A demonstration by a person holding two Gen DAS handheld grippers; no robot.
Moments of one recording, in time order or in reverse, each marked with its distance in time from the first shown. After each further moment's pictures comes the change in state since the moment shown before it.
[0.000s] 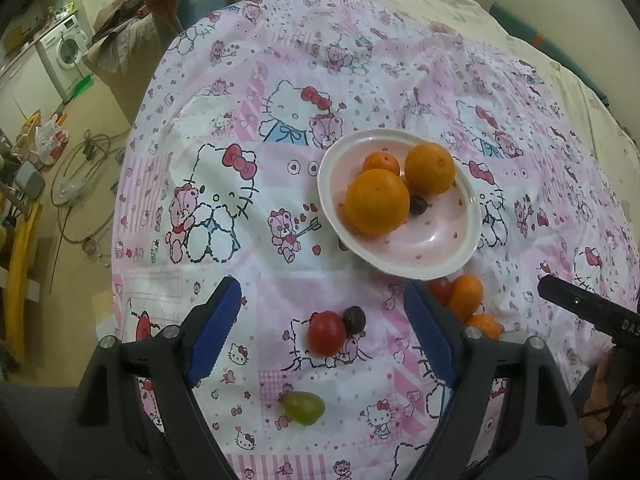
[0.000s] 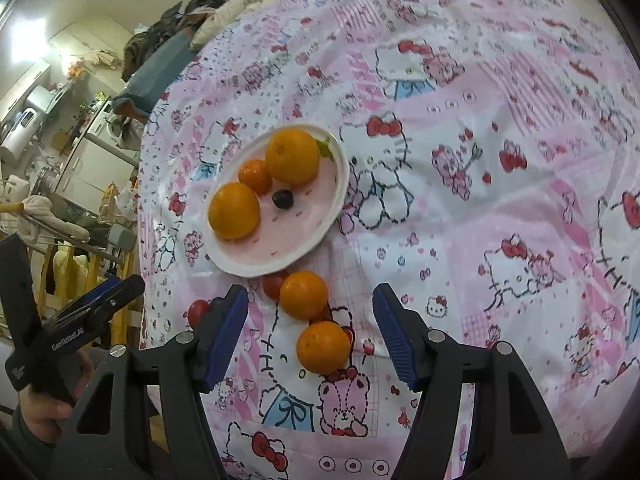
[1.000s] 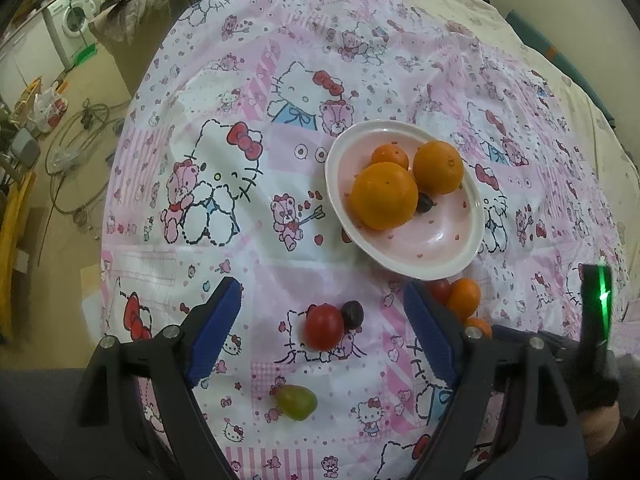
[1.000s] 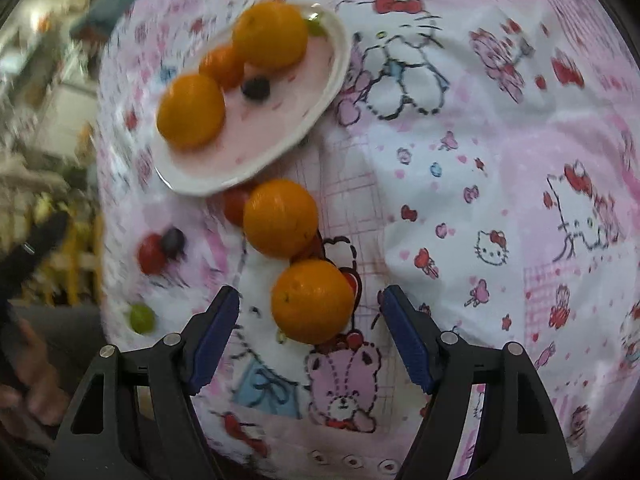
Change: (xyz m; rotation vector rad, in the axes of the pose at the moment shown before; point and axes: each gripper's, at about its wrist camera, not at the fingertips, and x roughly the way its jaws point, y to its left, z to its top) left arm 0.008 0.012 0.002 -0.092 0.059 -0.038; right arm 0.080 0.009 -0.021 -0.061 0.296 -0.099
